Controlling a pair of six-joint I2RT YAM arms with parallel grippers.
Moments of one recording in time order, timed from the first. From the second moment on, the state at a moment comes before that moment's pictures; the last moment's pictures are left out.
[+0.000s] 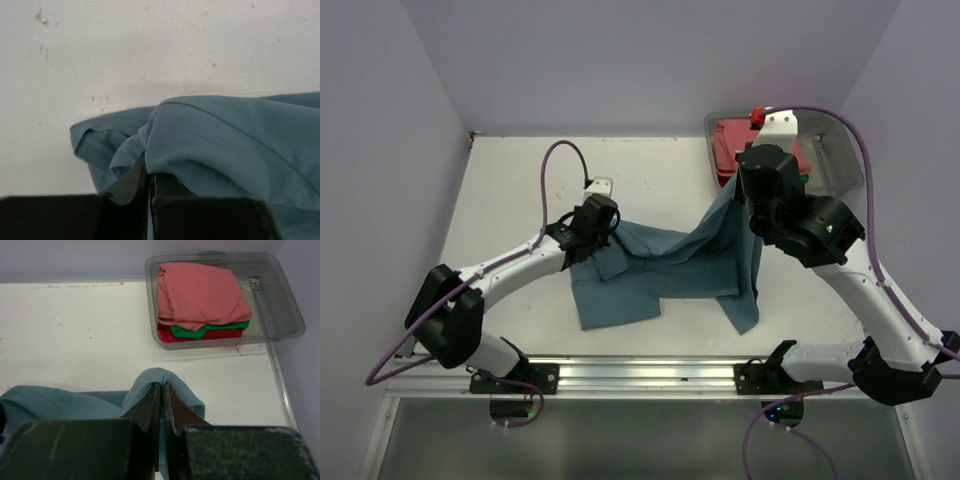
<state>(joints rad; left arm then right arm) -0.67 1.46 0.98 -0.33 -0.47 -0.38 0.78 1.23 1.70 -0.91 0.84 0.29</state>
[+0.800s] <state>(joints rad) -0.61 1.37 0.93 -0.23 -0.18 -0.46 0.78 1.27 1.61 -0.91 0.79 0.32</state>
